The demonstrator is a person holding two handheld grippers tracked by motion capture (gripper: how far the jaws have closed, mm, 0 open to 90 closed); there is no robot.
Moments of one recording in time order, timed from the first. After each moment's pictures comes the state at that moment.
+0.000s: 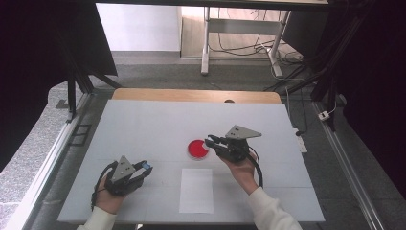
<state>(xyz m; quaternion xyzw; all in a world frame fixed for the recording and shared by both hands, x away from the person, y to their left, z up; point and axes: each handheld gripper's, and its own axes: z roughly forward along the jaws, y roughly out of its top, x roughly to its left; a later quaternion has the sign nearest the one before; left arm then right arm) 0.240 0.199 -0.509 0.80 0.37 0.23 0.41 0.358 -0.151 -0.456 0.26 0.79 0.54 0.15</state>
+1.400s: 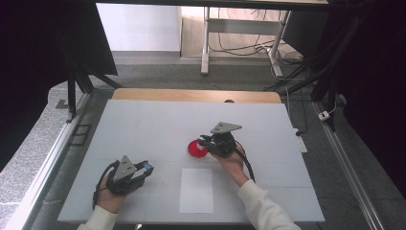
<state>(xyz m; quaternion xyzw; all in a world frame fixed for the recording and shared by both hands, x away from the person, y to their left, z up) 0.244 0.197 -0.511 0.80 0.37 0.23 0.41 0.398 -0.121 -0.492 0.26 0.83 0.47 0.13</state>
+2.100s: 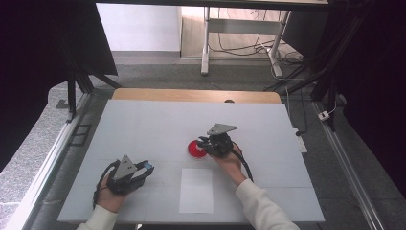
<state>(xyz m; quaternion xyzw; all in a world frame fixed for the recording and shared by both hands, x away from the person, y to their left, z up) 0.246 0.197 -0.512 0.80 0.37 0.23 0.41 0.403 -0.114 -0.503 0.25 0.85 0.45 0.14</state>
